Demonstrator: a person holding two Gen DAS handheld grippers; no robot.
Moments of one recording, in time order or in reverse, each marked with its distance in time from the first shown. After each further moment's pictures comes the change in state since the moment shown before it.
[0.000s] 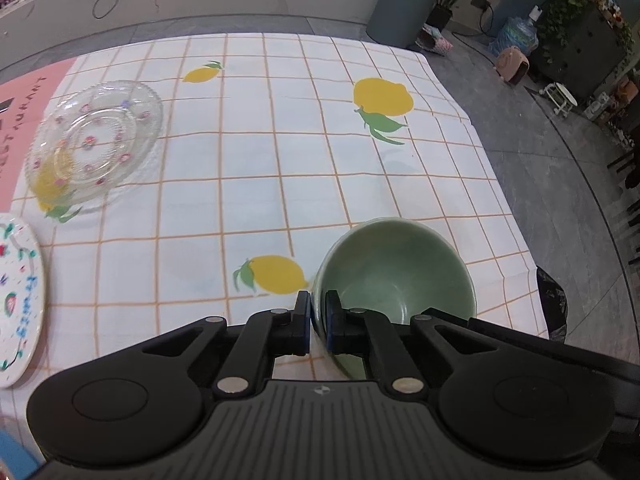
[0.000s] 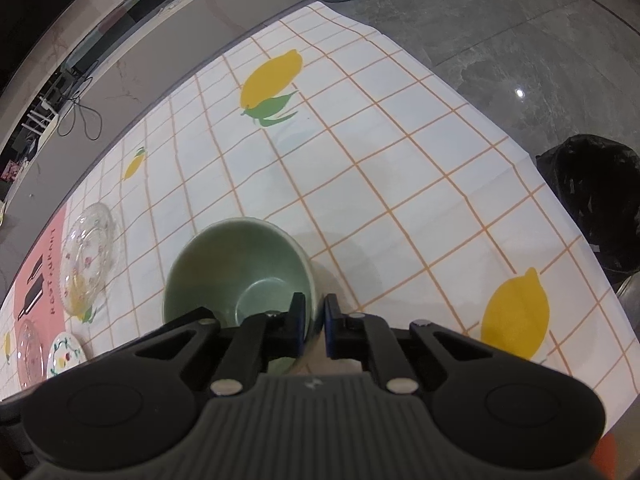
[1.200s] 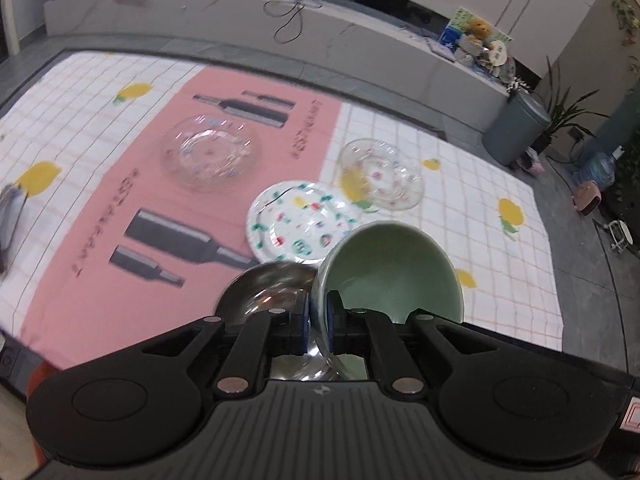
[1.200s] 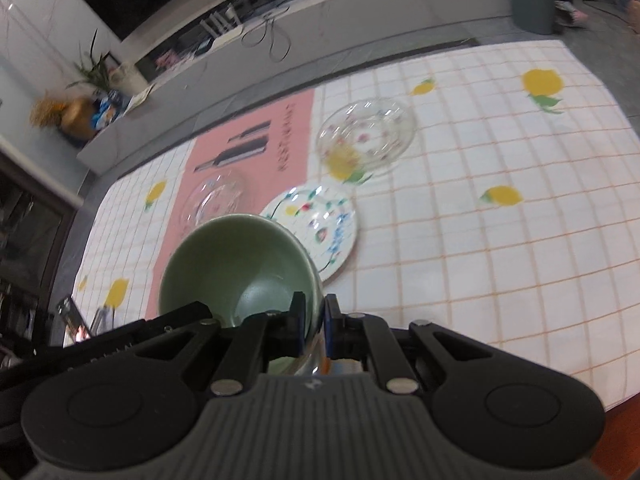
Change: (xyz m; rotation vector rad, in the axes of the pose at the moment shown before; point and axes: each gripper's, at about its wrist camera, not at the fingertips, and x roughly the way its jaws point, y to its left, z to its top) left arm -0.220 0.174 -0.102 -0.362 -0.191 0.164; right arm -0.114 0.186 -0.152 -0.396 0.065 0.296
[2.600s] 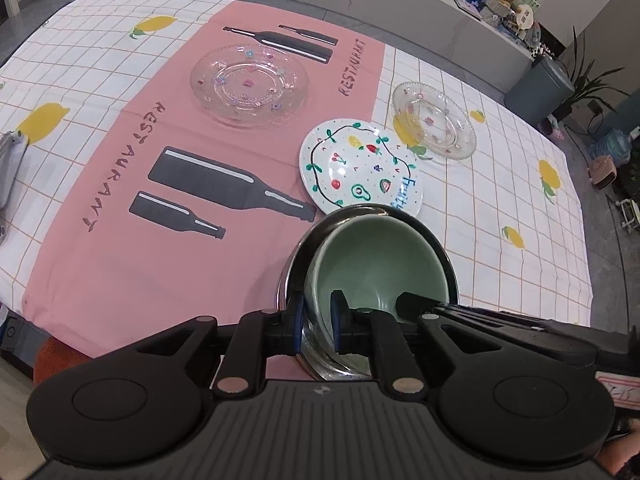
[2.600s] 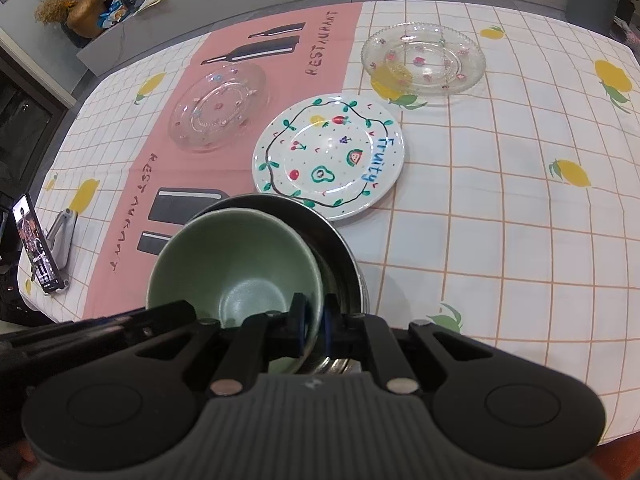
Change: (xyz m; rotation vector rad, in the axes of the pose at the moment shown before) left arm 0.039 0.057 -0.008 -0.017 0.147 0.006; right arm 0.087 0.032 -0.019 -0.198 0.197 -0.067
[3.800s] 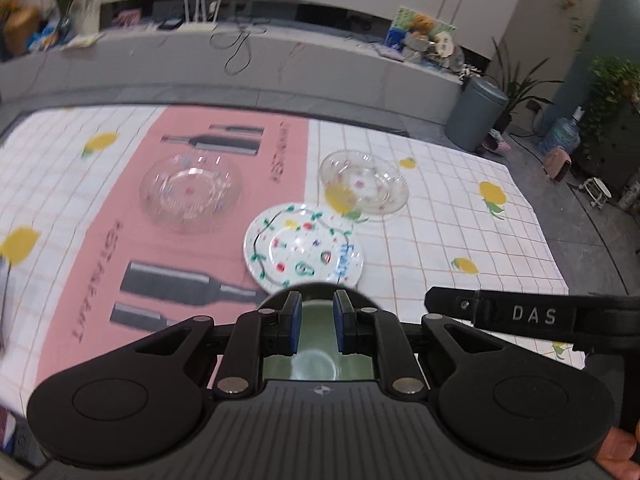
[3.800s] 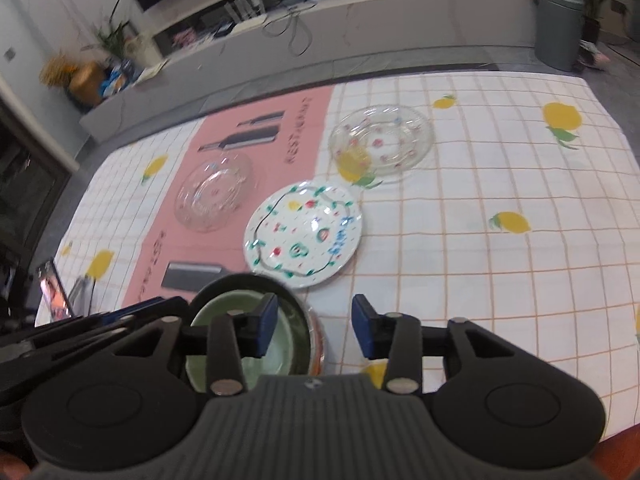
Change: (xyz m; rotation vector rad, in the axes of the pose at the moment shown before) left arm -0.038 -0.042 0.002 0.247 -0.242 -0.067; right arm -0.078 -0.032 0.000 0.080 -0.222 0.005
